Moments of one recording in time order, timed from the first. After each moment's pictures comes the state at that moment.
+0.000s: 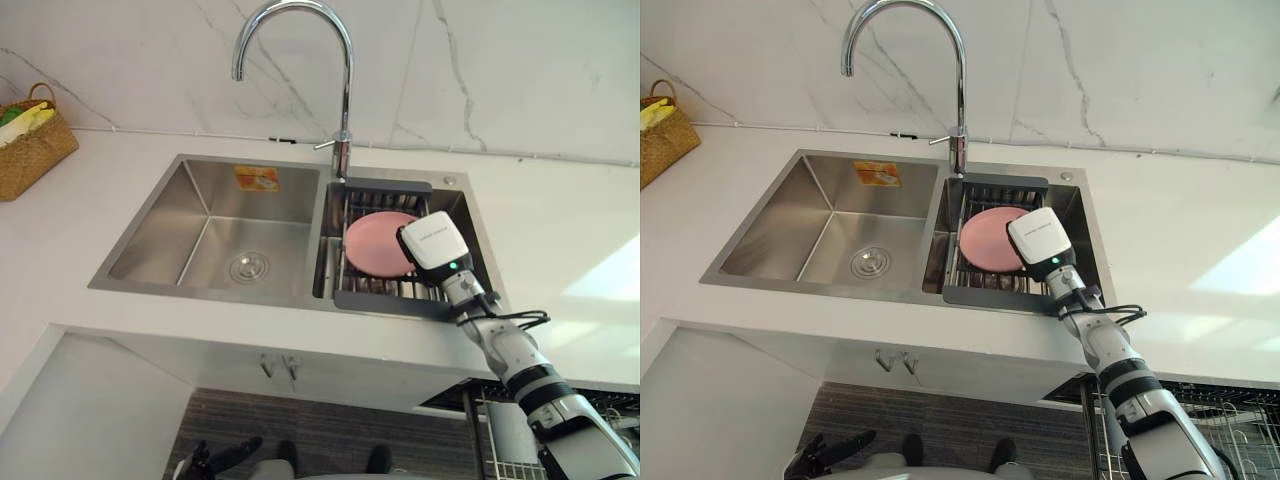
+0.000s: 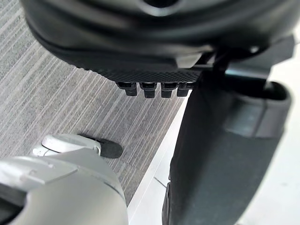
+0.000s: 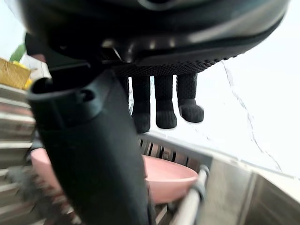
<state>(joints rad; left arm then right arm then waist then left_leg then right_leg) 0.24 0.13 0.19 0.84 -0.27 0.05 0.07 -0.41 -0.55 0.32 0.46 -1.28 -0.07 -0.50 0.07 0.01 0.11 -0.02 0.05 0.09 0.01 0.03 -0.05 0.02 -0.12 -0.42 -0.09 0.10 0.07</state>
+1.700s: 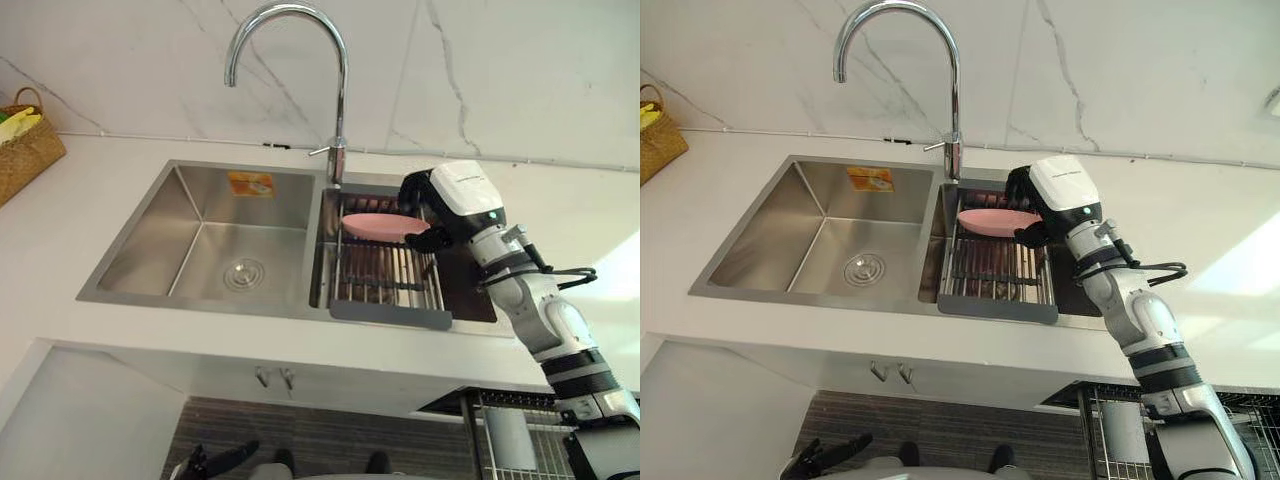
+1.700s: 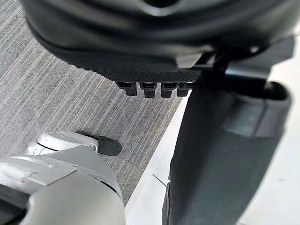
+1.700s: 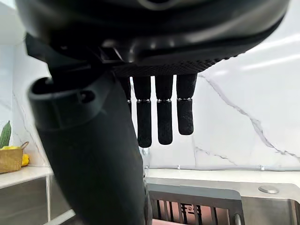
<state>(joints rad) 0.25 0.14 0.20 0.81 -0.29 0.10 0.07 -0.37 -0.63 0.11 0.06 -0.77 -0.20 -0.09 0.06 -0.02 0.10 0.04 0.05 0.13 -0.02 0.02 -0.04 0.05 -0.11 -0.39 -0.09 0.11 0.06</state>
